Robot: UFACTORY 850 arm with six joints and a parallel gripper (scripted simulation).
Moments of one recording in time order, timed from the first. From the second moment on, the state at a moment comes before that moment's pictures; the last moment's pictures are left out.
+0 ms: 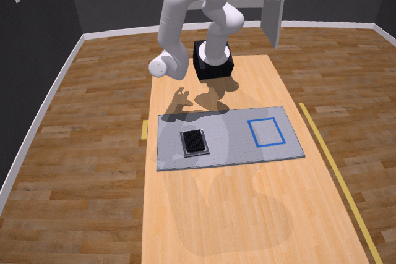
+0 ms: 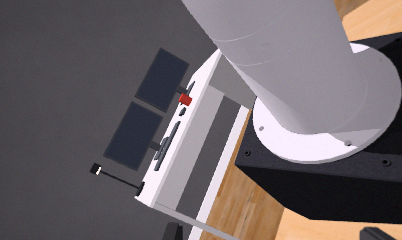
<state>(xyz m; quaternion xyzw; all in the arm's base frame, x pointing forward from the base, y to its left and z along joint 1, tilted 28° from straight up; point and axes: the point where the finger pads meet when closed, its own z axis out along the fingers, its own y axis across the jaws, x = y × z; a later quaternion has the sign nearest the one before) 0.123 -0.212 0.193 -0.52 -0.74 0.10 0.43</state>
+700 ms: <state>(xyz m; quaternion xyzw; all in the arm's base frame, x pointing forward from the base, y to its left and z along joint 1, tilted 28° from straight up) 0.196 -0.182 0.171 -0.64 -0.69 0.05 0.34</state>
